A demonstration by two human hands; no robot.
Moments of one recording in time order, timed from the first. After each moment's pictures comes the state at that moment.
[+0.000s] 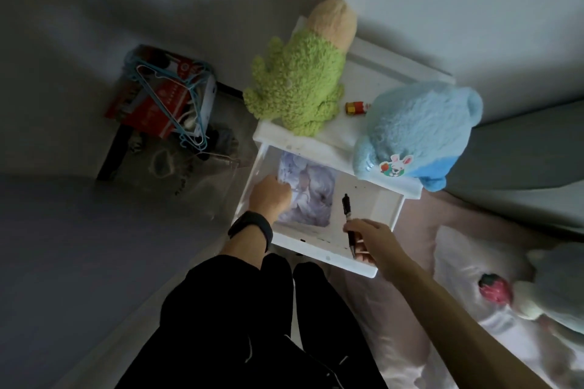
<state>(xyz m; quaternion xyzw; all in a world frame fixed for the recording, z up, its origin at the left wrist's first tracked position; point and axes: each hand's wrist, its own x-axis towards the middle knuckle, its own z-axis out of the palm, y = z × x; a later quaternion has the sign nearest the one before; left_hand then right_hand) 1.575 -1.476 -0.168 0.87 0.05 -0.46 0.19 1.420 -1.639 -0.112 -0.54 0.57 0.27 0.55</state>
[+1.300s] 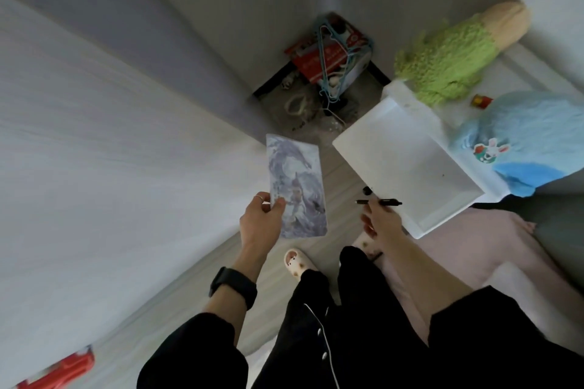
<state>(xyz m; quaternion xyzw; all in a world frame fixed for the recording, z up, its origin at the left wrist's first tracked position) 1.326 -1.349 0.048 0.79 0.45 -0.16 0.39 1.362 -1.558 -0.126 -0.55 0.49 0.31 0.61</state>
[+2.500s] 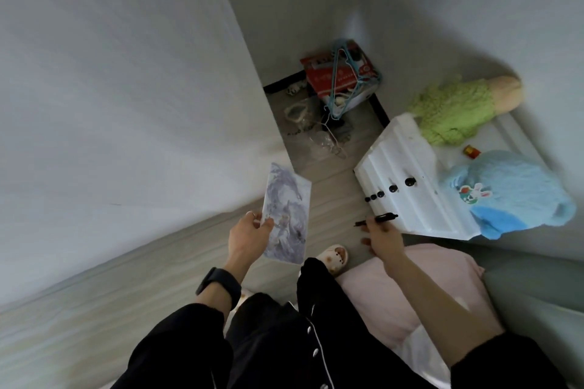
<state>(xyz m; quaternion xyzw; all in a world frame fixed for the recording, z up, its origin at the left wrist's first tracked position) 1.263 -1.335 0.010 0.76 0.46 -0.21 0.40 1.363 -1.591 -0.054 -0.72 0.31 0.35 0.51</state>
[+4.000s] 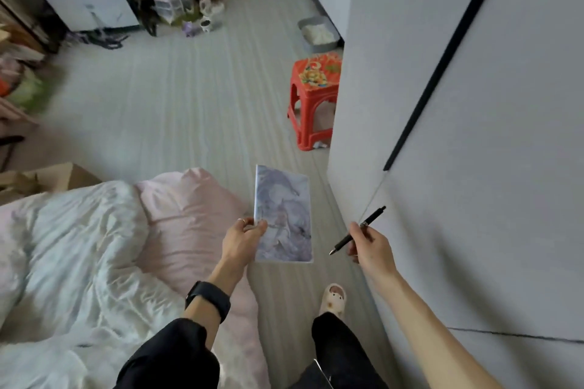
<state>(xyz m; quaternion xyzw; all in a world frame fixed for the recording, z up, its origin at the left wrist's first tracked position) 0.535 -0.925 0.067 0.13 0.83 0.40 0.37 0.769 -0.808 0.065 -0.60 -0.52 0.59 0.18</state>
